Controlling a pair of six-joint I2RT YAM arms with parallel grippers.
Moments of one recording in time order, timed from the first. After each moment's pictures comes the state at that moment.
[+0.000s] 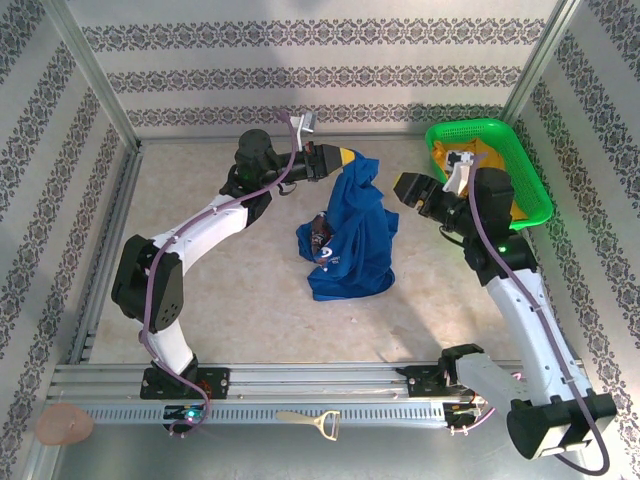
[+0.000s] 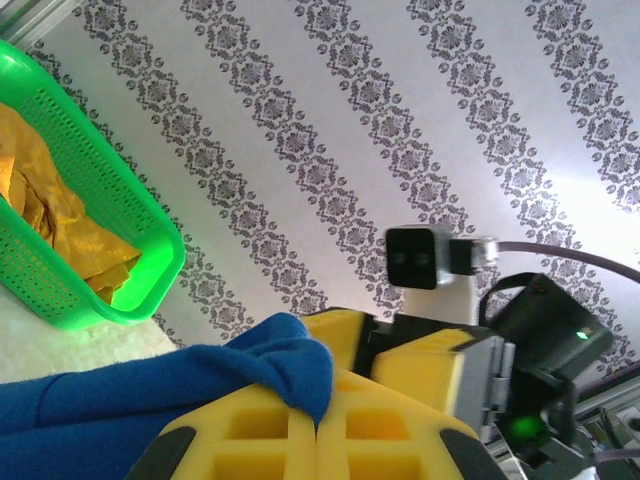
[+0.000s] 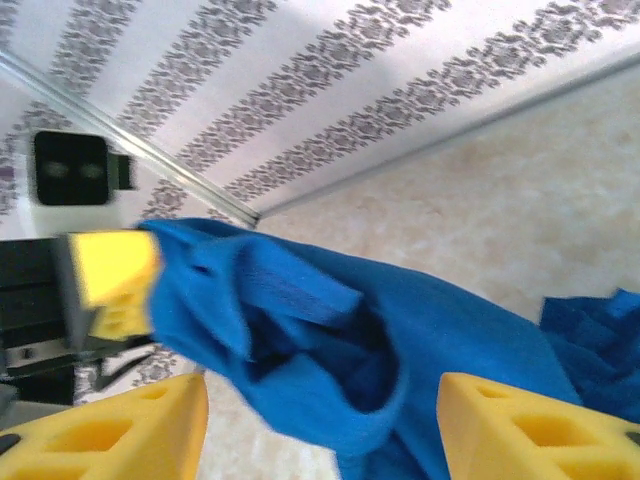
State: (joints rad) left arm -0.47 1.75 1.38 0.55 0.87 -1.10; right arm 0.17 0.98 1.07 -0.38 -0.46 0.68
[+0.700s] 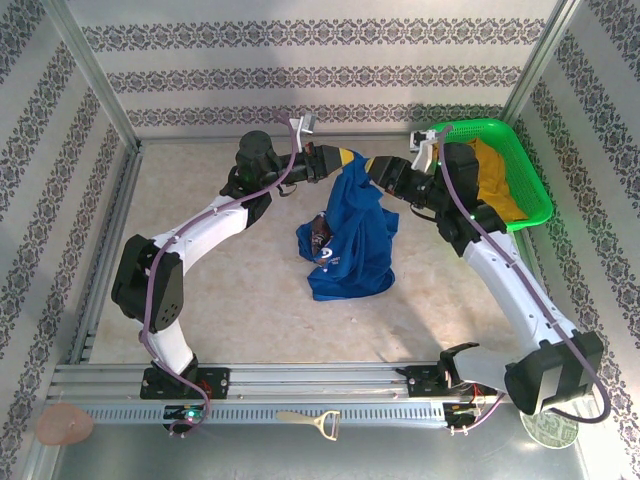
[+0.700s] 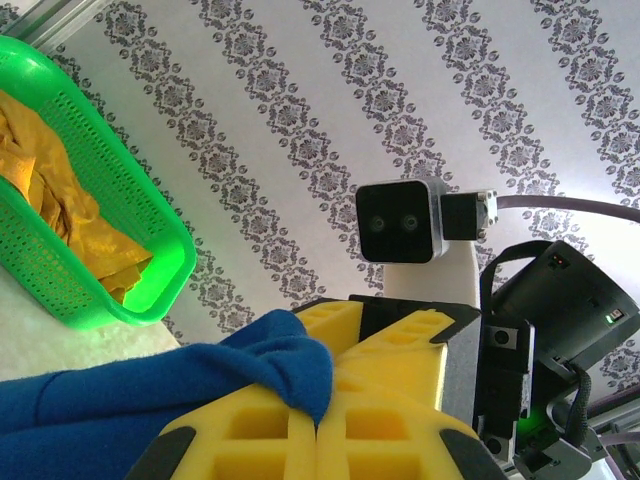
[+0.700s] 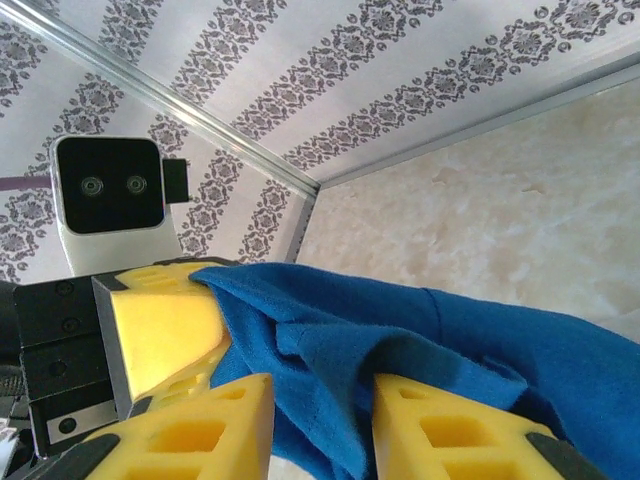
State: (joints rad) left arm -0.47 1.75 1.37 0.54 0.84 -1.10; right arm 0.28 1.22 1.15 -0.21 -0.51 0.79
